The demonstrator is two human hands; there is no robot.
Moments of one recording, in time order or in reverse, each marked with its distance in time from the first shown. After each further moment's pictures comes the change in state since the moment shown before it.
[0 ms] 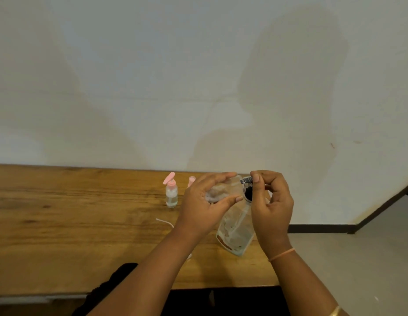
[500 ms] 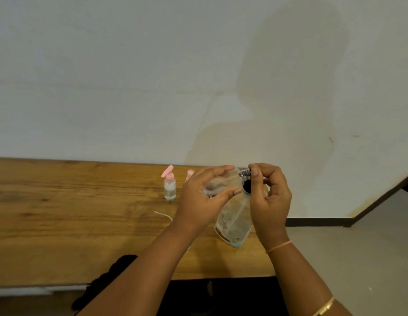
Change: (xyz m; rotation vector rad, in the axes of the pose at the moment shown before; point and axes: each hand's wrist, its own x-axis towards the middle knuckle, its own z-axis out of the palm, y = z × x) left_hand -0.002 0.003 0.000 0.026 0.010 0.018; right_hand -0.001 -0.002 -0.002 0.039 -0.008 0.023
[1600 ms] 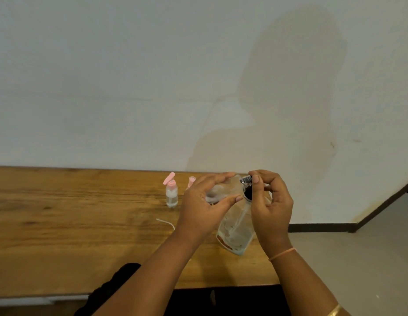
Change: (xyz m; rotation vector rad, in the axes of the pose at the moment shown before) left_hand -0.003 -0.002 0.000 -0.007 0.011 -0.018; right_hand -0.002 0.003 0.002 -0.033 -0.015 -0.009
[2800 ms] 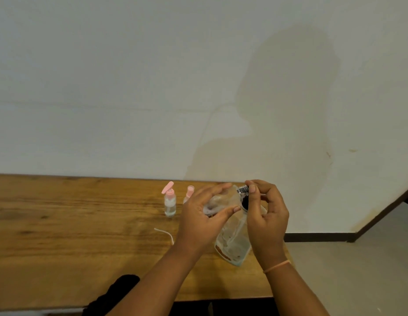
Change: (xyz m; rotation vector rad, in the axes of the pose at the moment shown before) left_hand -0.003 0.001 0.002 -0.066 0.034 -0.007; right_hand -0.001 -0.008 0.004 0.029 0.039 0.008
